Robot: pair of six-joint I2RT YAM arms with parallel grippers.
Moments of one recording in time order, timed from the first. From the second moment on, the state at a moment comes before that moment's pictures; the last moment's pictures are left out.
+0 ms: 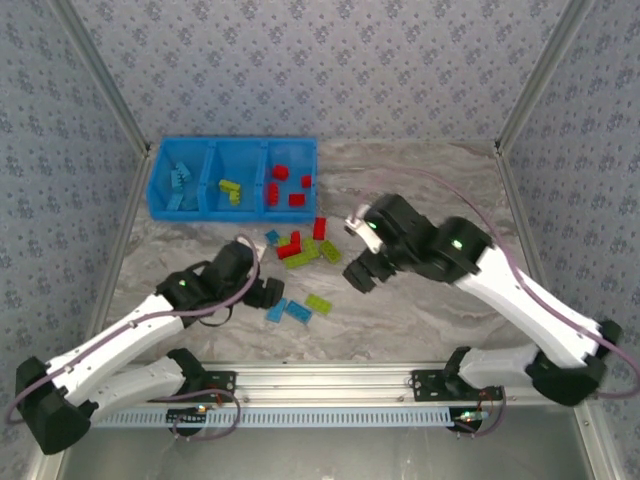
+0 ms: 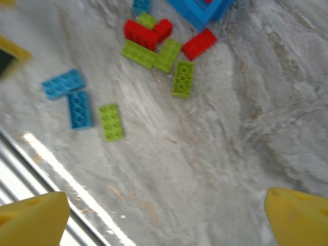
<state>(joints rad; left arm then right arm) -0.83 0.94 0.74 -0.77 -0.14 -0.45 0.91 1.15 1.42 -1.18 0.13 0.04</state>
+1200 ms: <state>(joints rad) -0.75 1.08 0.72 -0.63 -0.14 -0.47 0.95 0.94 1.06 -0.85 -0.09 0.37</state>
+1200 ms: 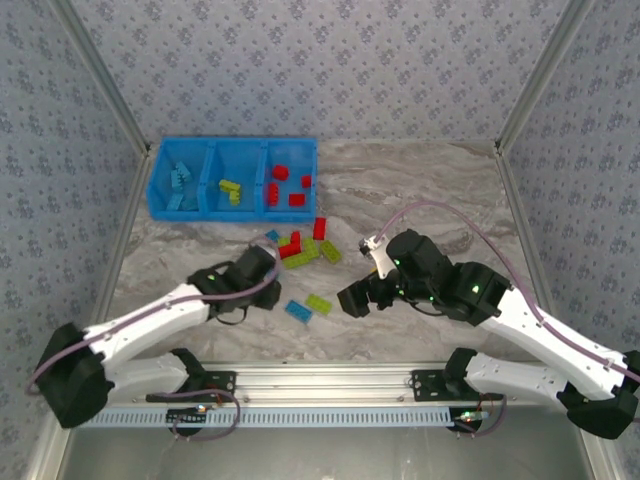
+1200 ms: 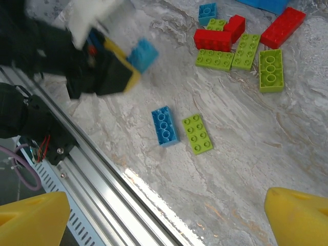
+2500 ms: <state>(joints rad) 0.01 1.40 1.30 -0.55 0.12 -0.27 0.96 1.03 1.09 -0.85 0.10 0.44</state>
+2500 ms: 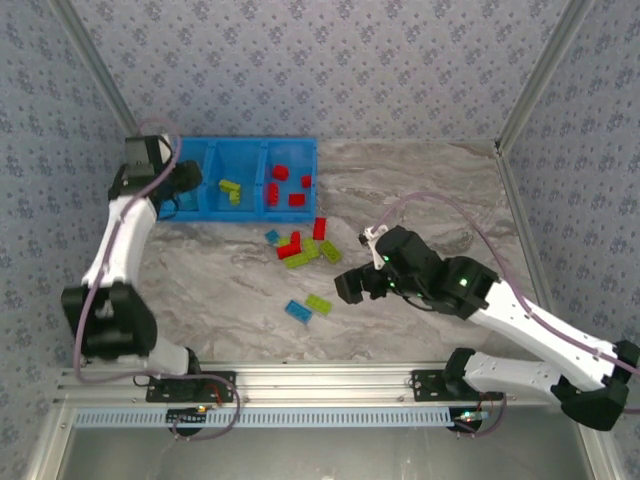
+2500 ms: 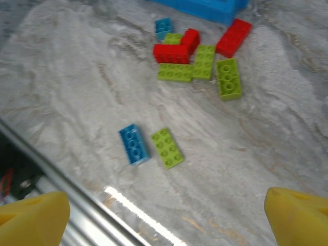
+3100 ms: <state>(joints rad) -0.74 0.69 0.76 -0.68 0.22 0.20 0.74 1.73 1.23 -0.60 0.10 0.24</state>
